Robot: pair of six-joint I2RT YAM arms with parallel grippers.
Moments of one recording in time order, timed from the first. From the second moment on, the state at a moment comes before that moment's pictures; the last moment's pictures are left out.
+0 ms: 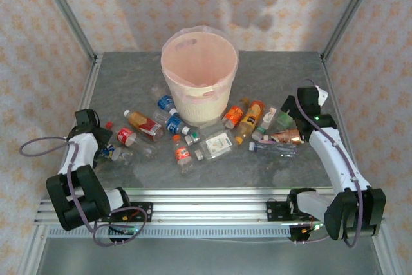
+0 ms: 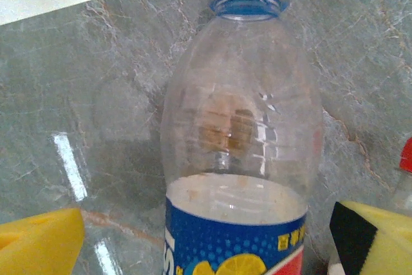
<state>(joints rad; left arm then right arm) 0.47 1.24 0.68 -0.65 -0.21 -0.86 0.07 1.12 0.90 -0.60 0.35 0.53</state>
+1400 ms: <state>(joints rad) 0.40 0.78 0.75 -0.65 -0.18 -0.88 0.11 1.13 0.95 -0.64 0.38 0.58</state>
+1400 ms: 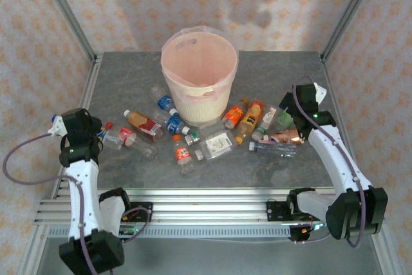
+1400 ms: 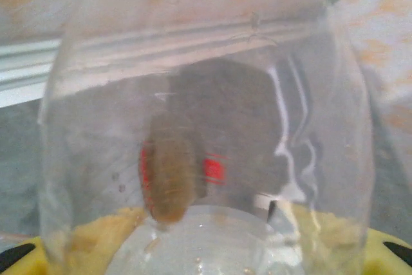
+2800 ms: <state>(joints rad) -0.48 1.76 1.82 -0.07 -0.11 -0.16 0.11 1.03 0.95 -0.69 0.30 0.64</state>
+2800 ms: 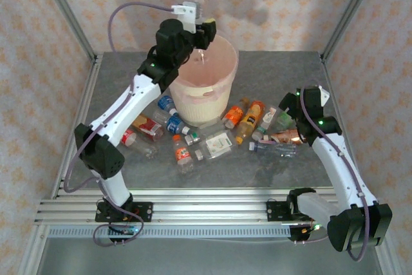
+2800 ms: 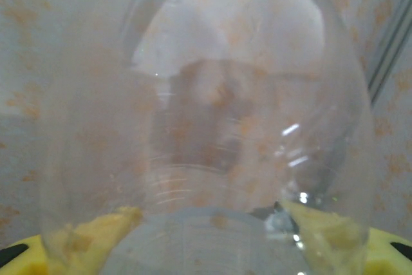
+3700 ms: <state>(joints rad) -0.48 1.91 1.67 0.01 -0.10 -0.16 0.12 1.04 0.95 -0.71 0.30 0.64</state>
